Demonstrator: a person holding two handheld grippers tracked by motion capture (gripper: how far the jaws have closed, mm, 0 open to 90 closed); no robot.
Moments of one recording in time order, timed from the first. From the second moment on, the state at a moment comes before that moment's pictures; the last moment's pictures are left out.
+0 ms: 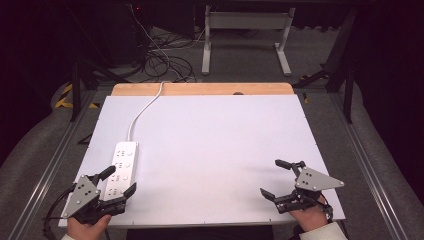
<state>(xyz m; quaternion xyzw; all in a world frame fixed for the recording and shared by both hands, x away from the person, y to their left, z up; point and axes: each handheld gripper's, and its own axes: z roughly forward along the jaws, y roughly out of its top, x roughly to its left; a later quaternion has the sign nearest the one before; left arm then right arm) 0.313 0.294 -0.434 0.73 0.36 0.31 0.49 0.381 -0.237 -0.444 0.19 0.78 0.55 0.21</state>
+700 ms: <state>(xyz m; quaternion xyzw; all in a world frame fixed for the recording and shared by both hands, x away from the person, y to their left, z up) 0.321 0.310 -0.434 0.70 0.43 0.28 0.49 0.380 -0.234 -0.445 0.18 0.79 0.55 0.21</state>
